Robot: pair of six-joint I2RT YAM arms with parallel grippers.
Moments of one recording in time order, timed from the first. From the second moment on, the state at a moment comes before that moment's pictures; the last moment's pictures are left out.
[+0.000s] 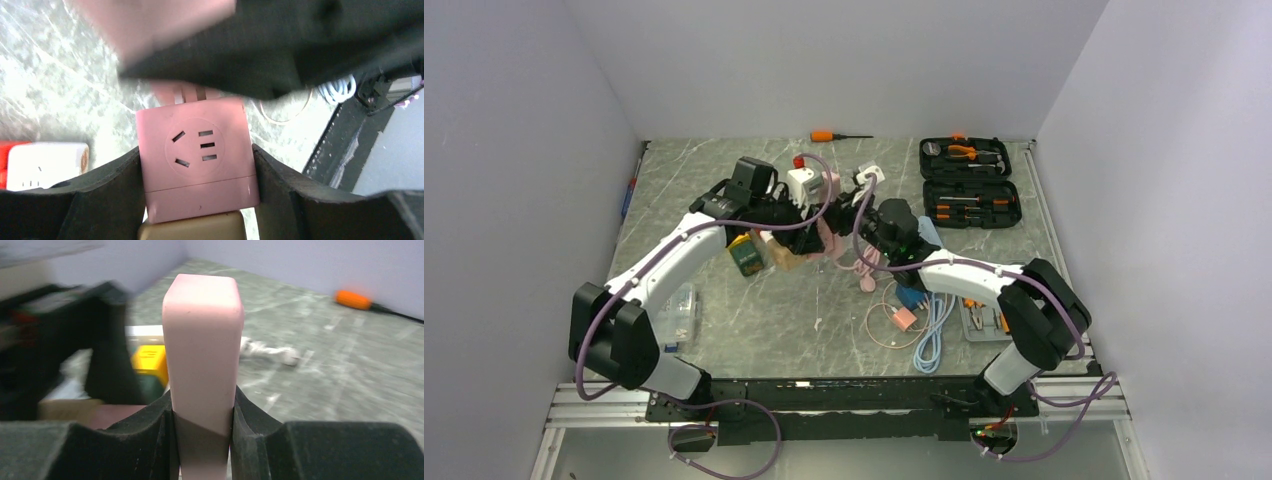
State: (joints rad) left arm -0.44 1.45 1.21 -0.53 0.60 0.12; right arm 0.74 1.58 0.89 0.69 -0.01 0.20
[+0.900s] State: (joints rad) left arm -0.45 1.35 1.21 -0.74 0.54 0.19; right arm 0.58 2.08 1.40 0.14 0.14 0.21
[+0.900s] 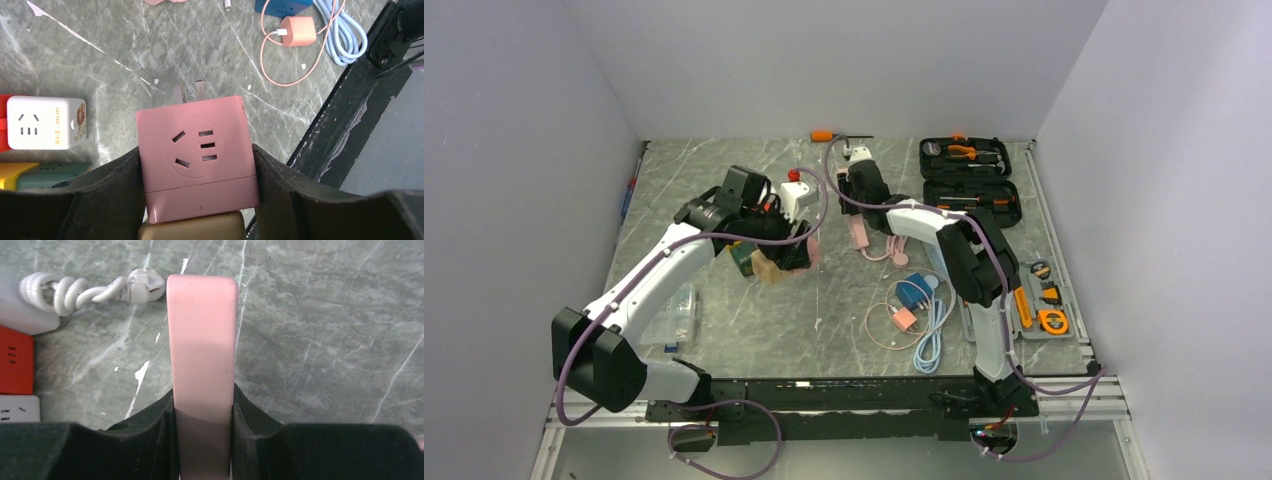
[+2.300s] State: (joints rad) left arm -0.63 1.75 1.12 -0.44 0.40 -0.04; right arm 0.53 1.39 0.91 0.04 0.18 0.43
